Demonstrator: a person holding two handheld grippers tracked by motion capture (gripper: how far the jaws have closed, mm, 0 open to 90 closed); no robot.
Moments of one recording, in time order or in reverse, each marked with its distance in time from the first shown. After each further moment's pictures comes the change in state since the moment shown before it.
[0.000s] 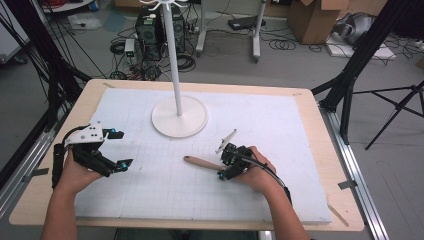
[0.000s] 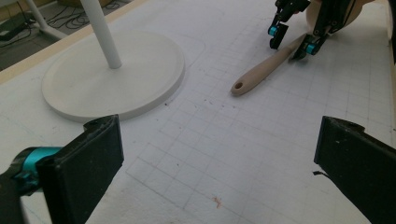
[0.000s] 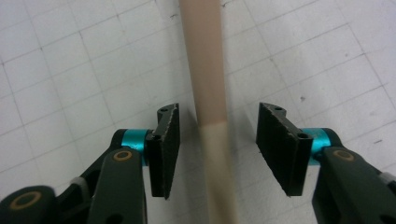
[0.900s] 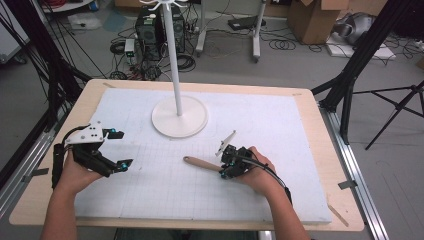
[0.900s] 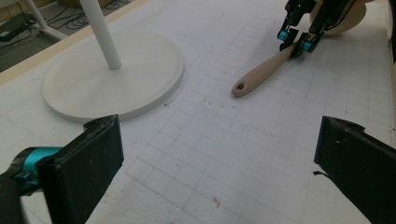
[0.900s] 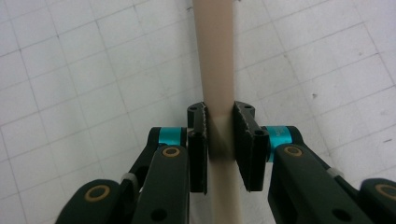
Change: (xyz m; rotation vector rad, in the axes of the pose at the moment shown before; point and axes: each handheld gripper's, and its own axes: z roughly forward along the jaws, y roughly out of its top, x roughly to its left) left arm -0.001 0.001 -0.001 0.000 0.000 0.003; right arm 0.004 -0.001 -0.003 0.015 0.012 -0.041
